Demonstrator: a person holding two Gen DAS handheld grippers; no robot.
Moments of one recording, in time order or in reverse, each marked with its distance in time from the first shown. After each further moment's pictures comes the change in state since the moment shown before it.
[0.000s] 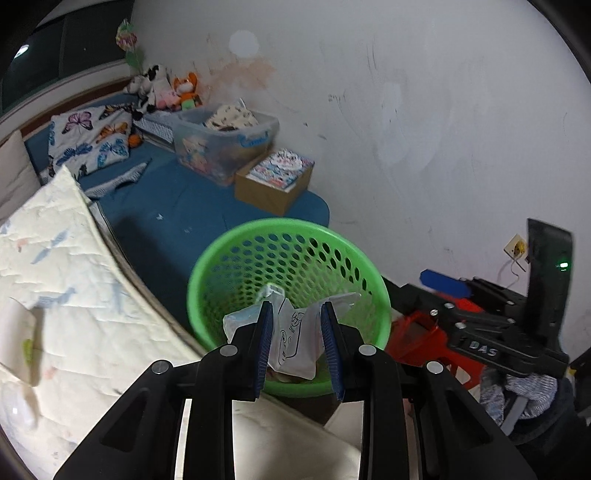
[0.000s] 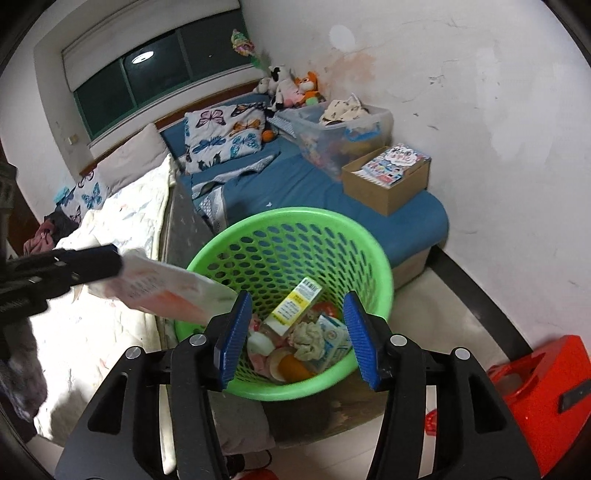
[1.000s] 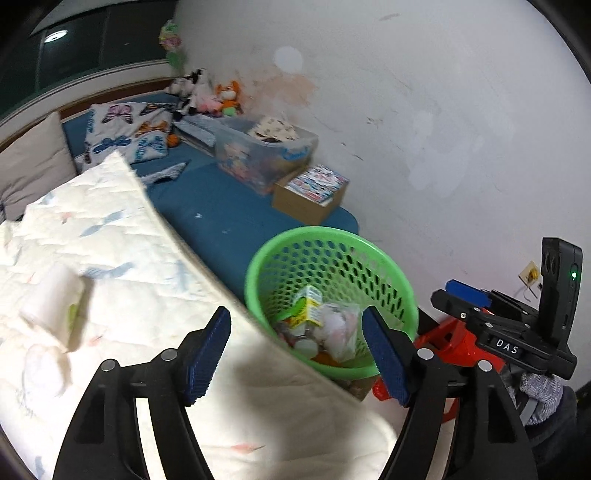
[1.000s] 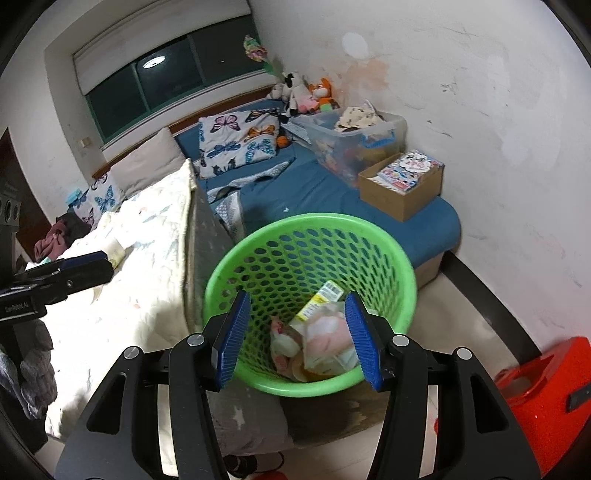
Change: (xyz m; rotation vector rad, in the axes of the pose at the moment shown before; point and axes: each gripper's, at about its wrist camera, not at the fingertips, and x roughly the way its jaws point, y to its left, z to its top) left arm -0.057 0.051 -0.031 -0.108 -0.090 0.102; right arm -0.005 0.035 0.002 -0.034 -0.014 0.062
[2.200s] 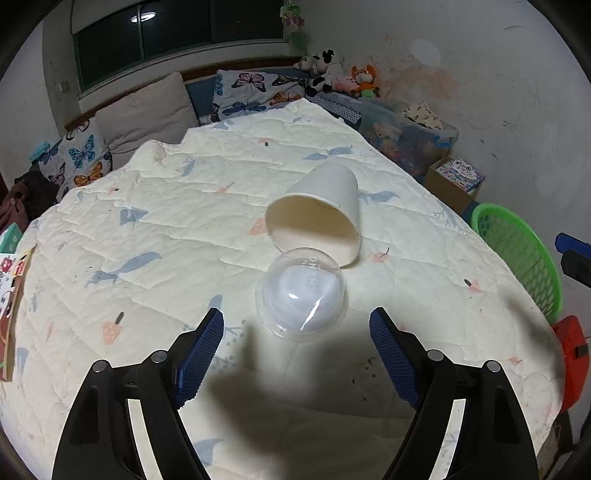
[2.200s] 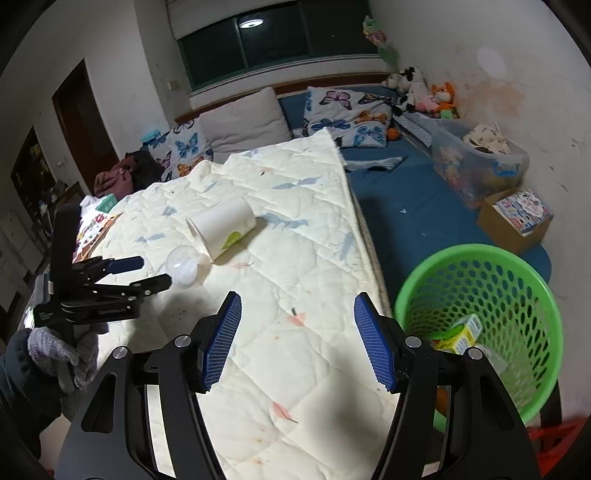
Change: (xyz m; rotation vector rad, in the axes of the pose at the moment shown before) left arm -0.051 0.200 -0.080 -0.138 0.064 0.389; right arm 0.064 0.197 0.013 -0.262 0.087 0.246
